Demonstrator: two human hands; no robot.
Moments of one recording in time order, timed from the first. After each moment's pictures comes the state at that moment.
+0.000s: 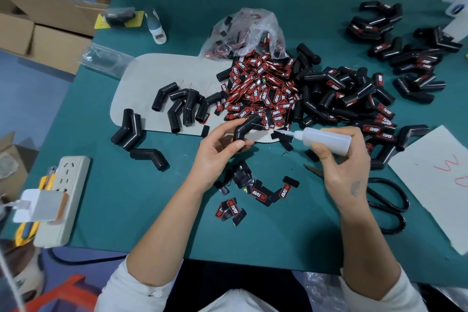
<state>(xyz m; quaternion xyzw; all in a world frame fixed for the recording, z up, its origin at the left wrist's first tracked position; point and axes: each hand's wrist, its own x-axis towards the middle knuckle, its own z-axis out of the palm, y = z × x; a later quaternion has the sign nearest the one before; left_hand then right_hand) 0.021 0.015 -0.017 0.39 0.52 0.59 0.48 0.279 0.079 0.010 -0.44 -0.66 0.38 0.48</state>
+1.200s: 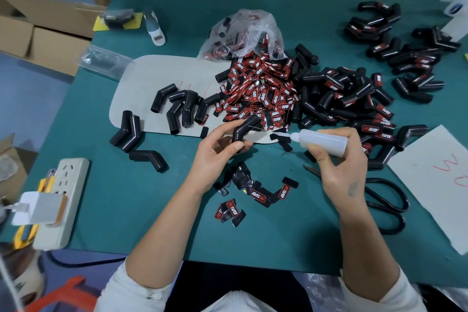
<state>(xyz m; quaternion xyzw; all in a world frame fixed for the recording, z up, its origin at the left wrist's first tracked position) 0.020 0.014 -0.022 0.40 0.51 0.59 0.49 0.279 0.077 0.010 -0.43 -0.67 0.37 0.48</state>
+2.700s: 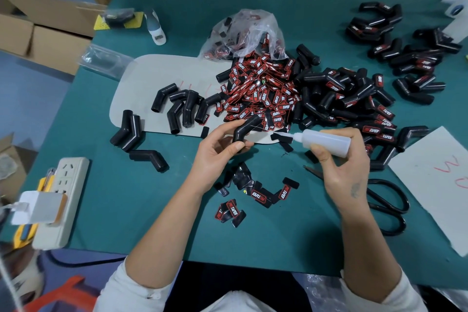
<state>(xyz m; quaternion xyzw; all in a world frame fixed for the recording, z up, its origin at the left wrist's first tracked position) 0.022 0.013 -0.014 0.39 0.51 0.59 0.49 0.279 0.079 0.010 -0.43 -0.67 0.37 0.48</state>
